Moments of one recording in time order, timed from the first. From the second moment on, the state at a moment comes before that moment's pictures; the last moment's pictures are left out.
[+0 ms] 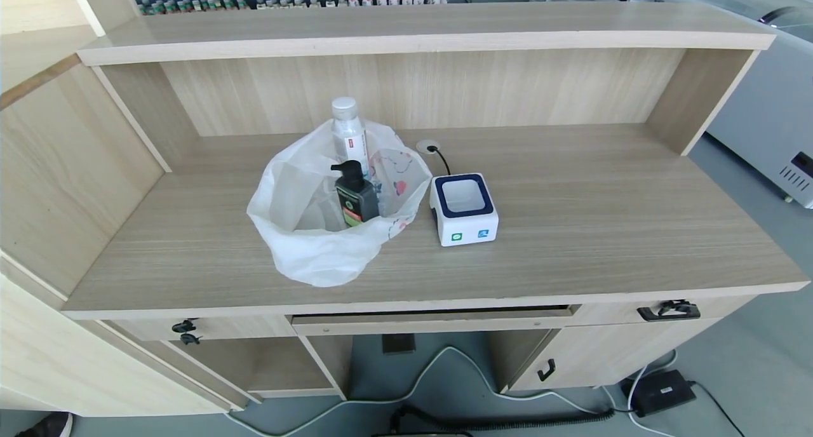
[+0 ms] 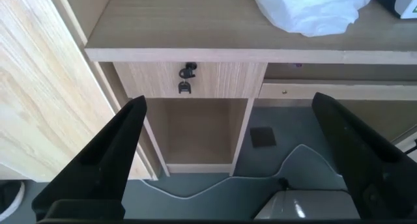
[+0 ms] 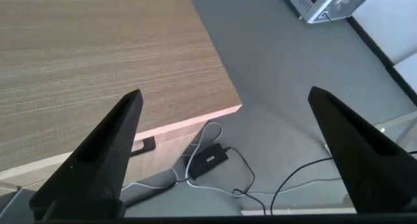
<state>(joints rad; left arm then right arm) 0.00 0.00 0.00 -0.06 0.00 -0.02 -0.51 1.12 -0.48 -0.59 0.05 -0.24</state>
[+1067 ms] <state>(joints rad) 0.00 0.00 0.00 -0.06 0.00 -0.02 -0.10 0.25 0.00 -0.13 -0.12 -0.05</state>
